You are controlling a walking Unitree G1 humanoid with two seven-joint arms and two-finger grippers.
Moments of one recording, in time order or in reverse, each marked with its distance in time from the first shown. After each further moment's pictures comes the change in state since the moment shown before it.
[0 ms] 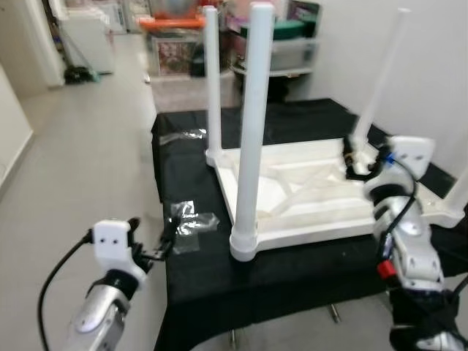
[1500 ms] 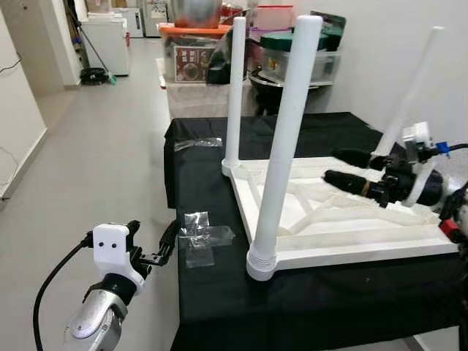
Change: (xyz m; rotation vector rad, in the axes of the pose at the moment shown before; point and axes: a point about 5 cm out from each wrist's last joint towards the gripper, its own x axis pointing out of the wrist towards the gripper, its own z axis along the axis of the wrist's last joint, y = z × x) left arm -0.006 0.005 -0.003 0.016 0.022 -0.002; right arm 0.008 -0.025 0.015 0.152 0.292 1.292
